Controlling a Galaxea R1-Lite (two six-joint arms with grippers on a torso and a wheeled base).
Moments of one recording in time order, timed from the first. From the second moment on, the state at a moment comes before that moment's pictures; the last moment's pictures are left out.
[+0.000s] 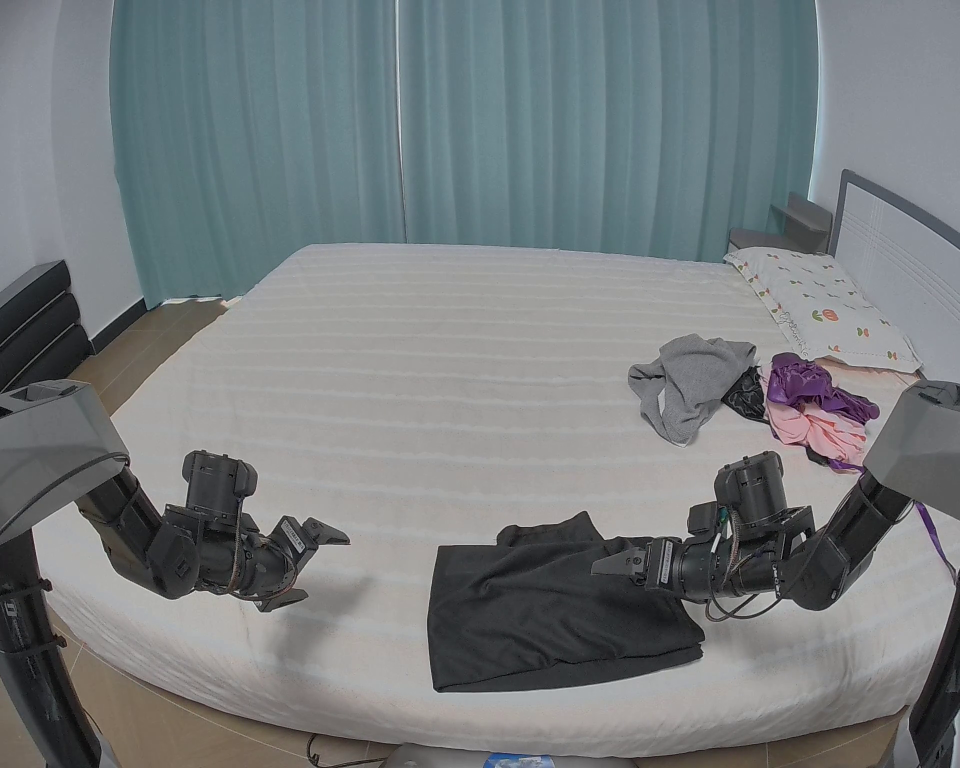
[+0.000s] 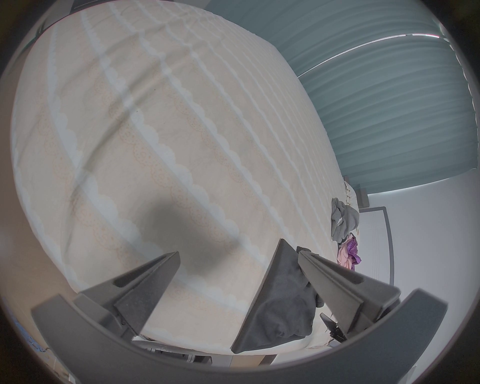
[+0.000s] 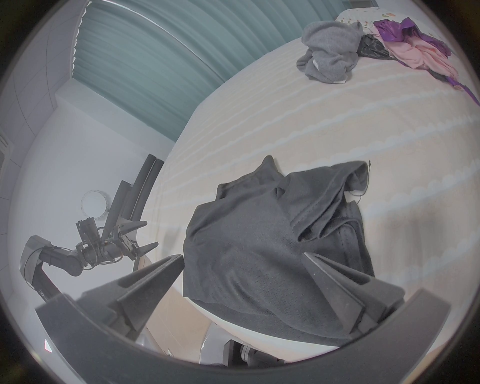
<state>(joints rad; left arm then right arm) -0.15 2.11 -0.68 -0.58 -0.30 -0.96 0.39 2.10 -0.66 -0.69 0.33 0.60</state>
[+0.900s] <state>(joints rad) -0.16 2.11 -0.68 -0.58 -0.27 -0.96 0.24 2.29 -0.83 -0.86 0.17 0.71</state>
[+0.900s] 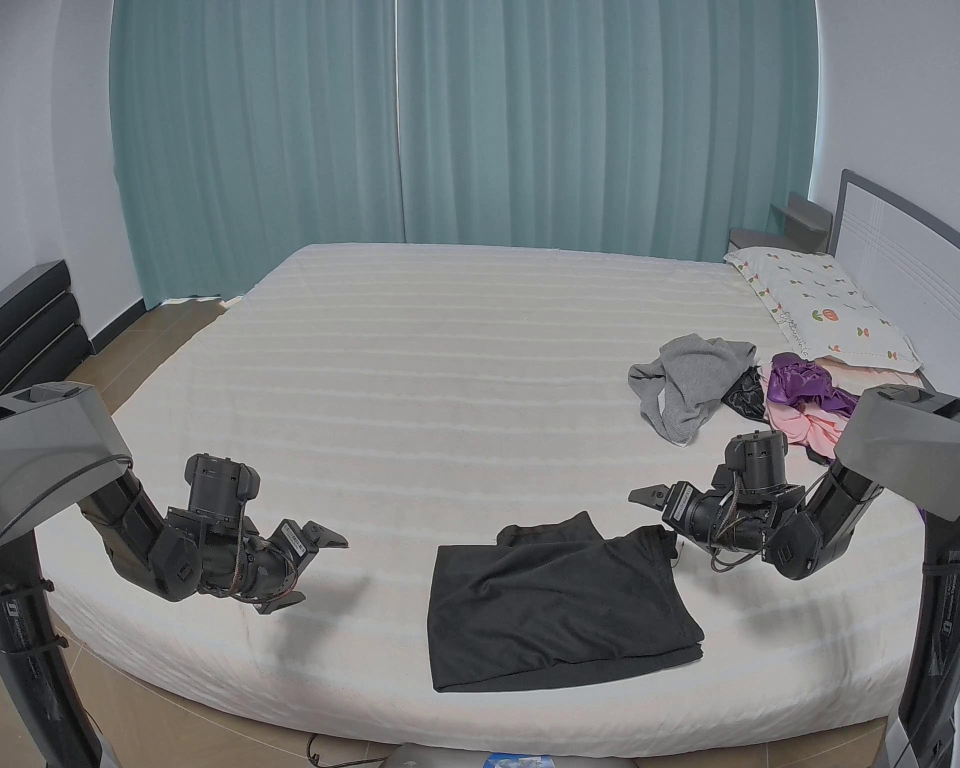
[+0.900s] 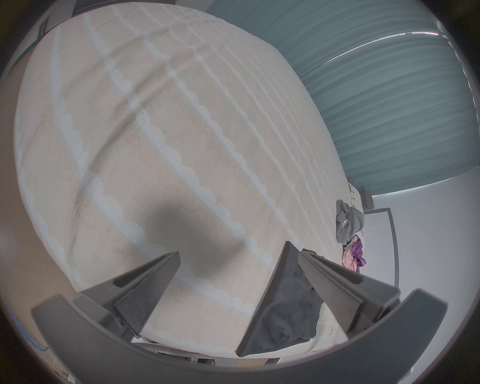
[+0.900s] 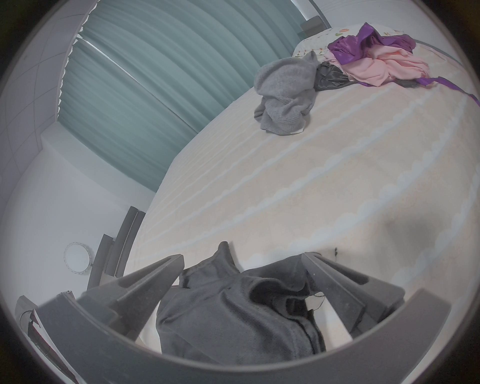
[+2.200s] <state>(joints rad) -0.26 2.17 -0.81 -0.58 -0.14 -0.96 0.17 2.35 -0.84 -0.86 0.20 0.63</state>
